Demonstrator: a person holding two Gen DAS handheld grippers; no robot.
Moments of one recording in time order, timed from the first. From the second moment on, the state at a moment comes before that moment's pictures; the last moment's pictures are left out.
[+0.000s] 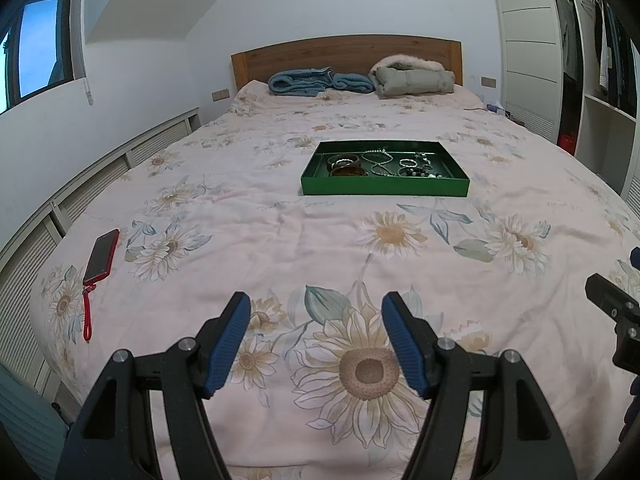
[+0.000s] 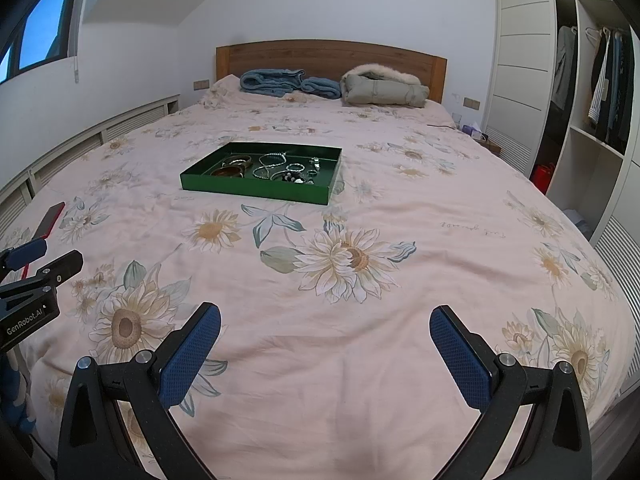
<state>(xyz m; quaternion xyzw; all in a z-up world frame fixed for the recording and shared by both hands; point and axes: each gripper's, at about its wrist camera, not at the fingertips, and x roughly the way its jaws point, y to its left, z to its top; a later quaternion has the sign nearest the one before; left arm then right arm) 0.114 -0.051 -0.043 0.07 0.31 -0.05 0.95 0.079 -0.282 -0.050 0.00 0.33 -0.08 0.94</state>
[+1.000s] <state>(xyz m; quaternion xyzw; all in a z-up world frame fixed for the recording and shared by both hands) 0.111 -0.053 -0.049 0.08 0.32 -0.05 0.94 0.080 -0.283 -0.049 0.00 0.33 -0.08 0.94</state>
